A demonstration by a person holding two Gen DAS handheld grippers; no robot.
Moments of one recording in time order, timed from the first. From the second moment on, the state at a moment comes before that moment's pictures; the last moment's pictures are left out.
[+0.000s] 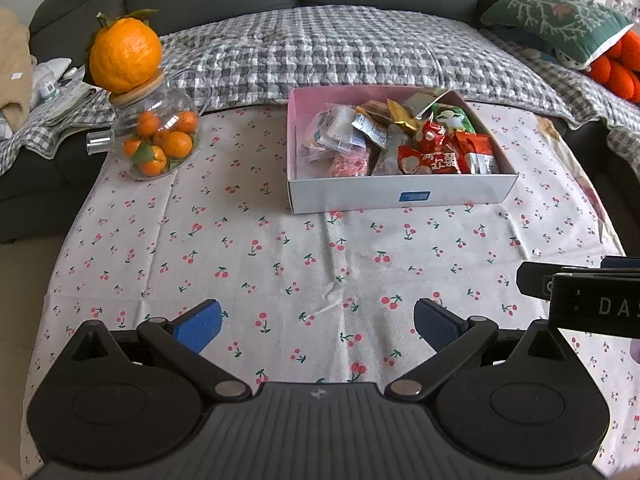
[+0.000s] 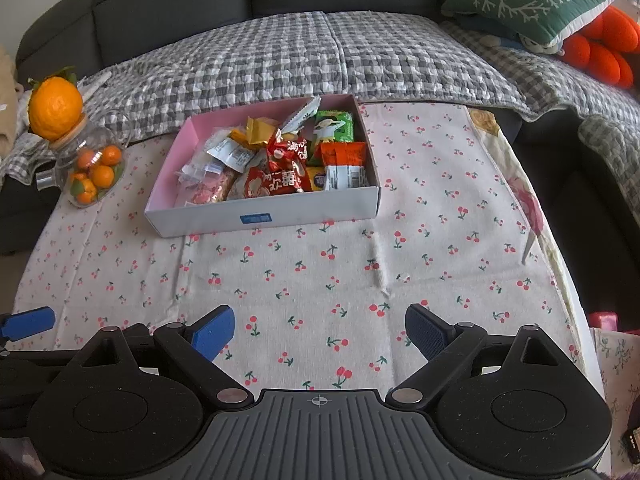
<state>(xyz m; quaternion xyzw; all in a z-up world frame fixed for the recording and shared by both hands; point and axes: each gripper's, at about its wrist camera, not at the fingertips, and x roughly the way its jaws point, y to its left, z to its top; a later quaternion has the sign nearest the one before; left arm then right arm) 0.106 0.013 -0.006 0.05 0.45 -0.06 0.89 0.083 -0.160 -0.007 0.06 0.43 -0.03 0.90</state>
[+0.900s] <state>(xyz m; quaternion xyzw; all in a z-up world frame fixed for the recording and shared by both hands) 0.106 0.013 -0.005 0.05 0.45 -0.06 0.89 0.083 -0.160 -0.008 0.06 0.43 -0.03 0.90</state>
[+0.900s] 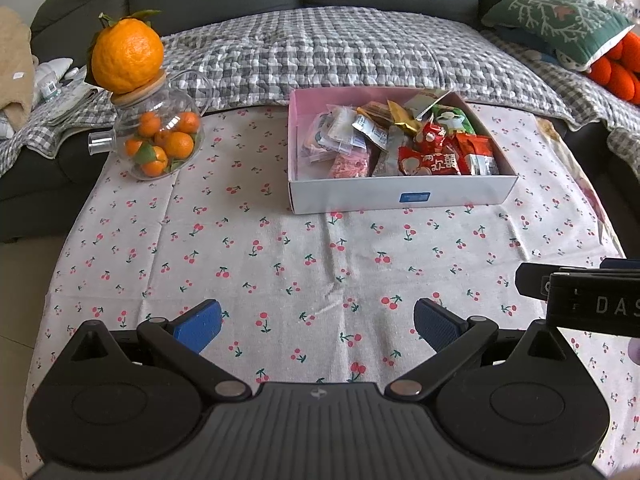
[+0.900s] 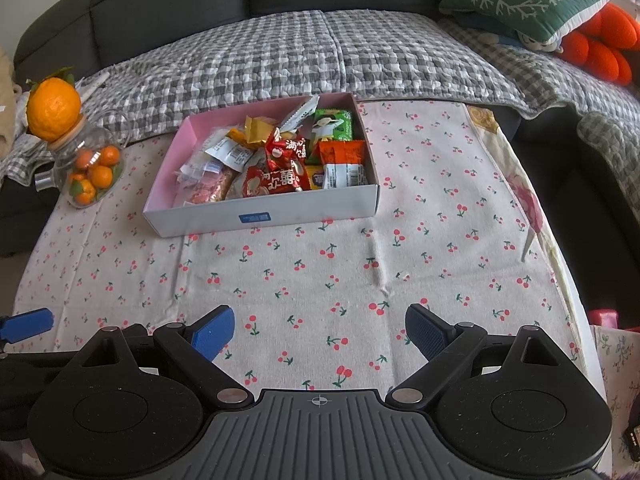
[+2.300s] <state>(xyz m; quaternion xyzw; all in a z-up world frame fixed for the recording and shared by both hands) 0.104 0.009 -0.006 0.05 0.45 -0.06 0.89 0.083 -0.160 -0.010 0.06 0.43 -0.03 0.90</state>
